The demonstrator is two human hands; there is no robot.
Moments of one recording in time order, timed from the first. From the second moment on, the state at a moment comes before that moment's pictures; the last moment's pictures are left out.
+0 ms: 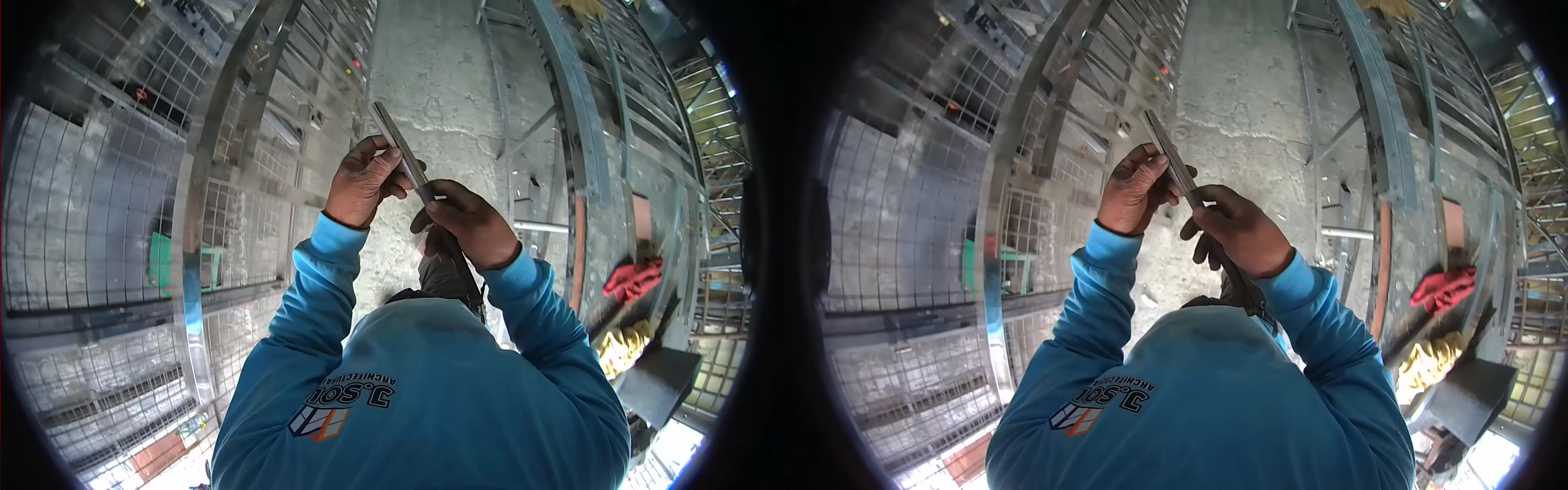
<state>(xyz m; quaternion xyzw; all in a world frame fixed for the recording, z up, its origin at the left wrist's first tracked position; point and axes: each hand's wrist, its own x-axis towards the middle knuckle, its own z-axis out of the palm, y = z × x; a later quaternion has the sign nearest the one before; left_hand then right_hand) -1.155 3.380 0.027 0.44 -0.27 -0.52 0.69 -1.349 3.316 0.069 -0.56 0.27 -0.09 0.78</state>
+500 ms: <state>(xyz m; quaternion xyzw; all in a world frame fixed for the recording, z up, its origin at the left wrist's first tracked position) -1.059 3.065 0.070 0.41 -0.27 -0.52 0.69 -1.276 3.005 0.094 -0.56 0.26 -0.10 0.78</state>
